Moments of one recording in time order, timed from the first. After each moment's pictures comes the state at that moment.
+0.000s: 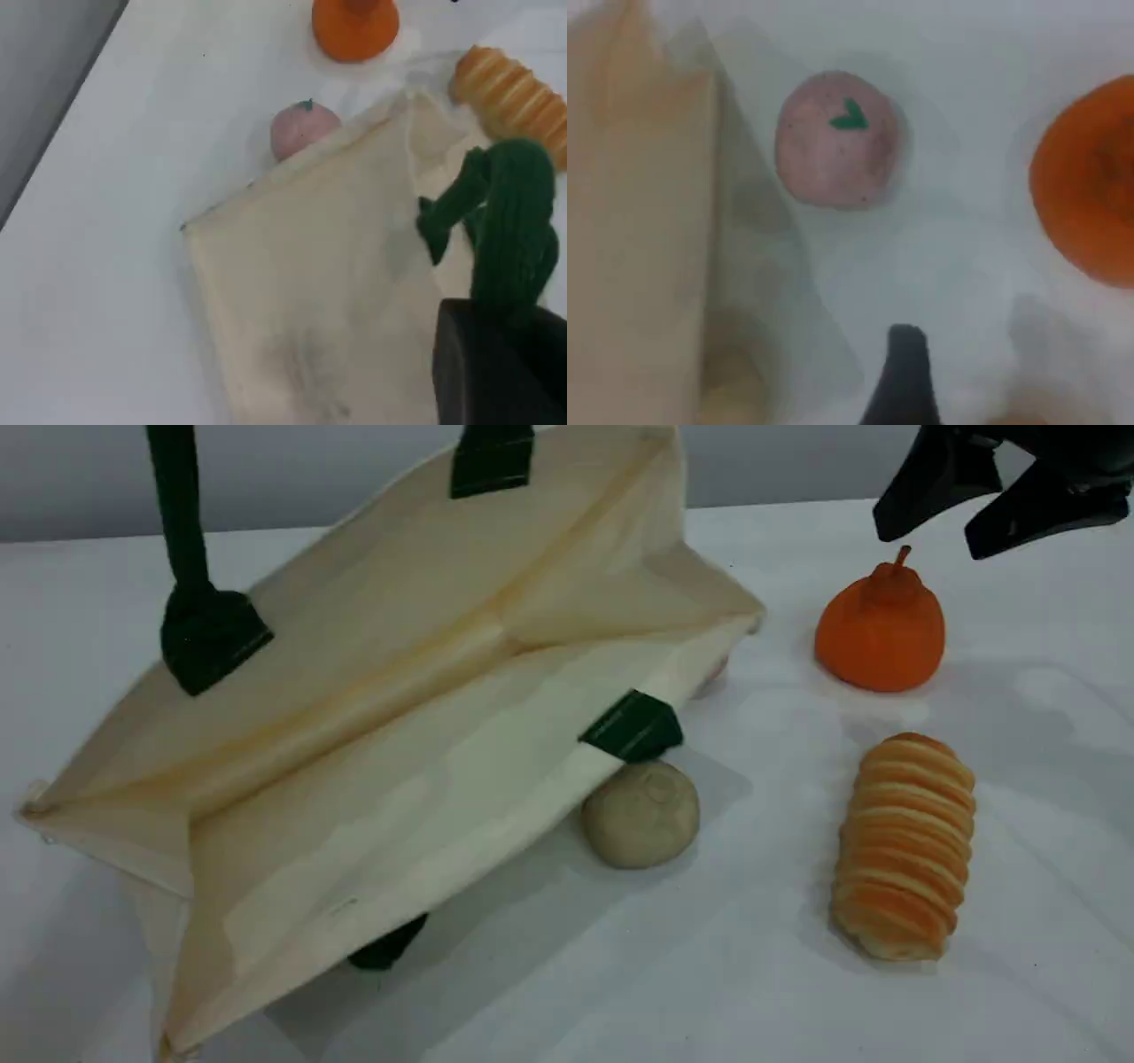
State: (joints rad) left arm -0.28 1.59 -1.66 -0.47 1.22 0.94; right arm 0.20 1.84 -1.04 0.93 0.52 -0.84
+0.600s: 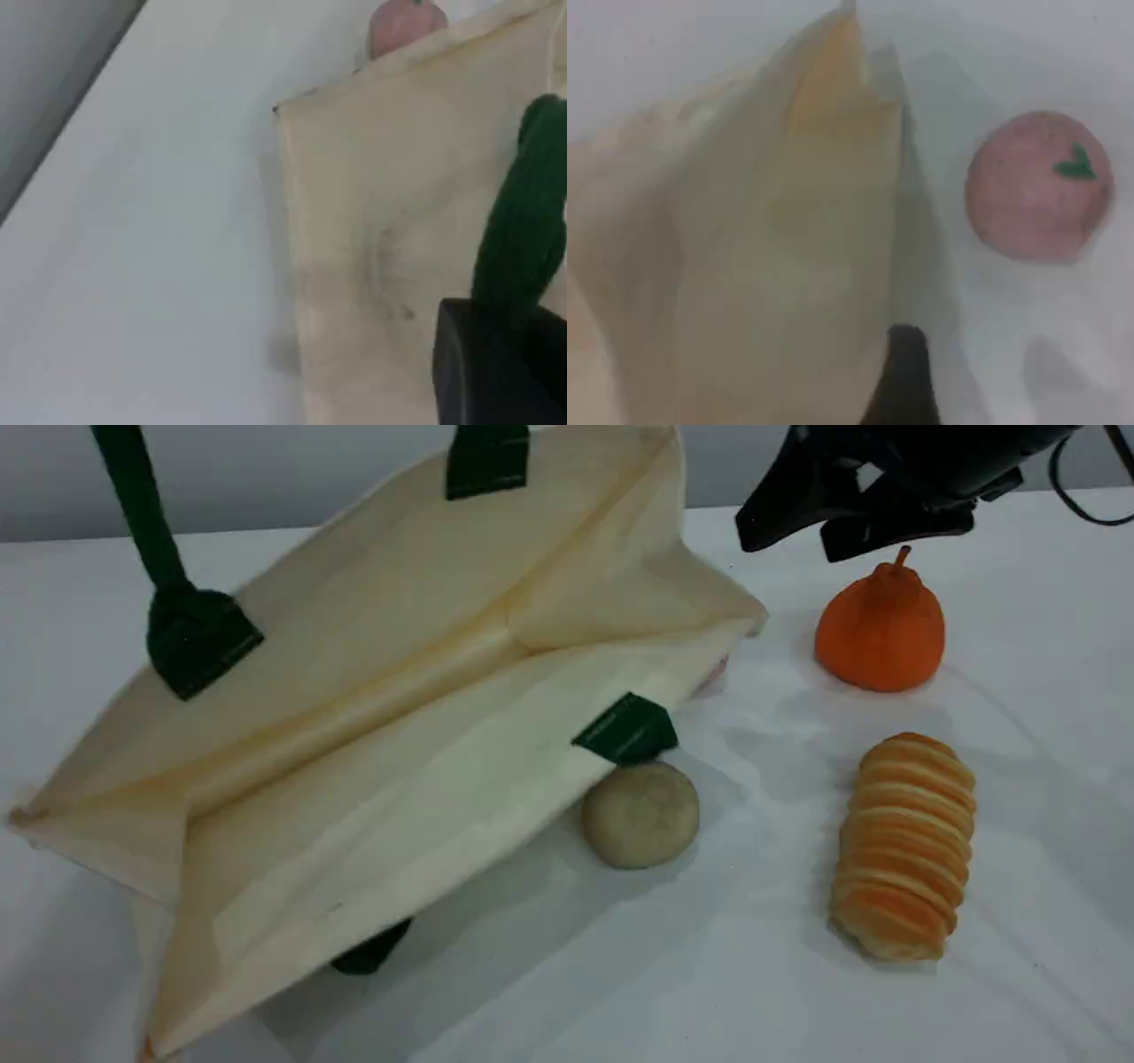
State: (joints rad) left arm -0.28 1.57 -1.66 -0.25 1.22 0.78; right arm 0.34 1.89 -1.04 1.25 0.51 -1.18
